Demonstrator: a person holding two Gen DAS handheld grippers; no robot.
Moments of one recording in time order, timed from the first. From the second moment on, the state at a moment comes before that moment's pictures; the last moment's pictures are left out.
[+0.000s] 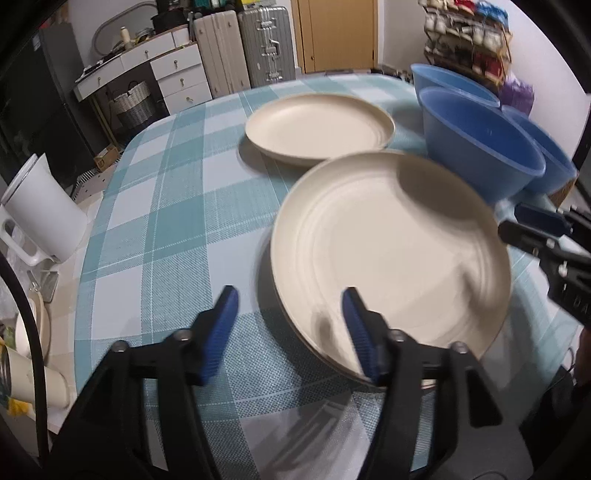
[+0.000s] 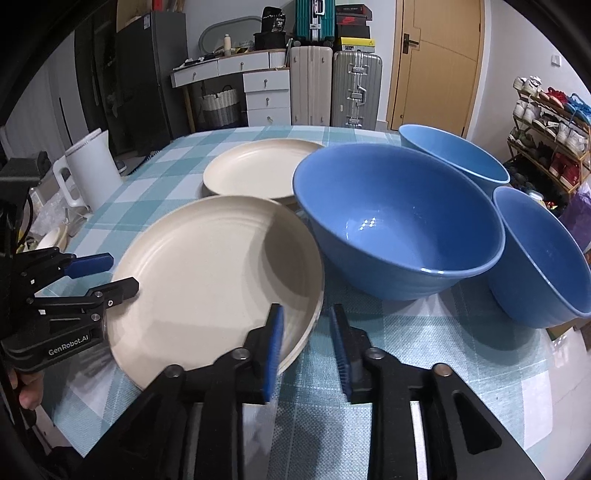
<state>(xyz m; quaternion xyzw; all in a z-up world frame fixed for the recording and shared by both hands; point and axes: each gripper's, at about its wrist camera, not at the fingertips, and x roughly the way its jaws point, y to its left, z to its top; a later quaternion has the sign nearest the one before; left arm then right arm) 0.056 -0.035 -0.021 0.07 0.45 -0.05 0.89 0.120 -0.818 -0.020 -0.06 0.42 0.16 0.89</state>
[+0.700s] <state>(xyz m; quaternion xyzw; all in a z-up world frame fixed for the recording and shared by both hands) 0.047 0.006 0.022 -0.04 0.41 -0.05 0.91 0.100 -0.815 0.043 -0.04 0.36 0.21 0.91</state>
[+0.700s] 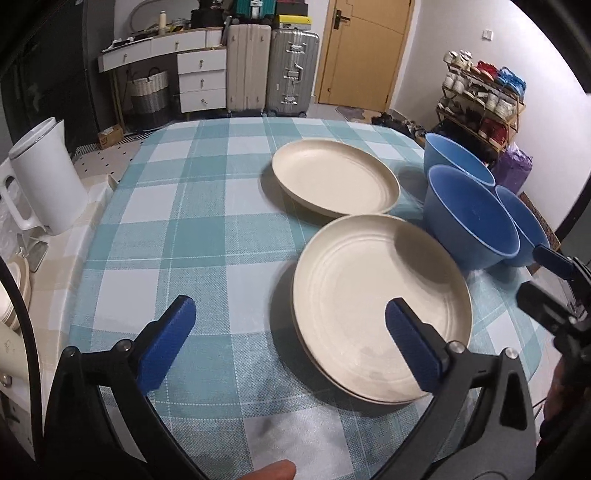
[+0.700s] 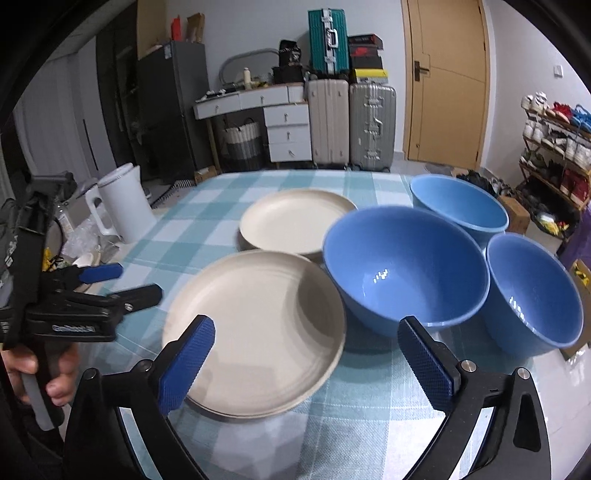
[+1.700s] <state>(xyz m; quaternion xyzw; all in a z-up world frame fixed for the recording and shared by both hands) 0.062 0.055 0.079 -0.09 0.37 0.02 0.92 0.158 -0.794 0.105 -0.04 0.33 0.26 0.91</state>
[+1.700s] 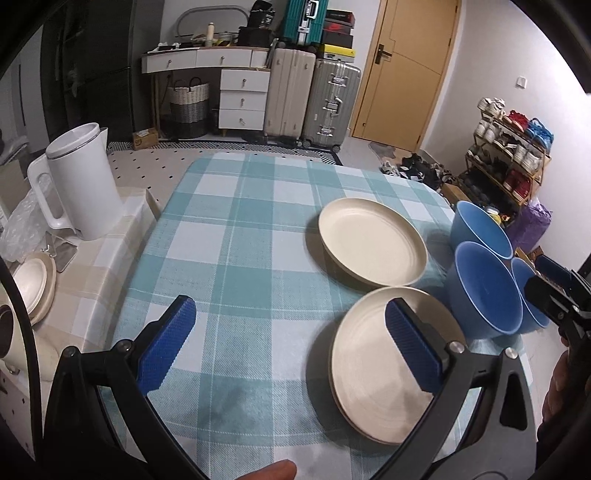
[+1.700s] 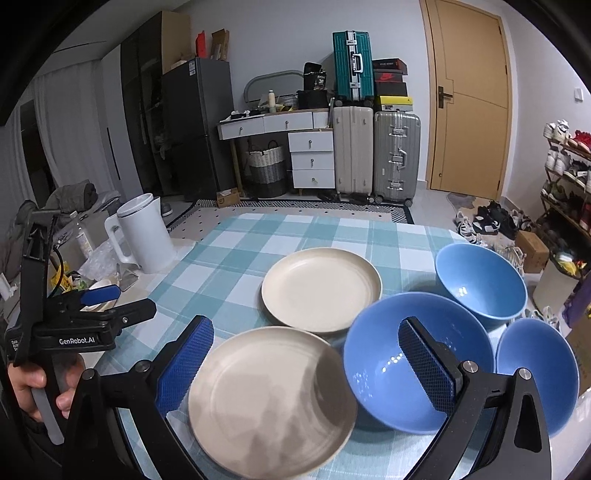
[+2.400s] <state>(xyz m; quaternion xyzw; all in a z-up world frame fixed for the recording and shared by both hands) 0.124 0.069 0.076 -0.11 0.39 0.04 0.91 0.221 -0.769 0.103 -0.04 0.35 0.28 0.89</state>
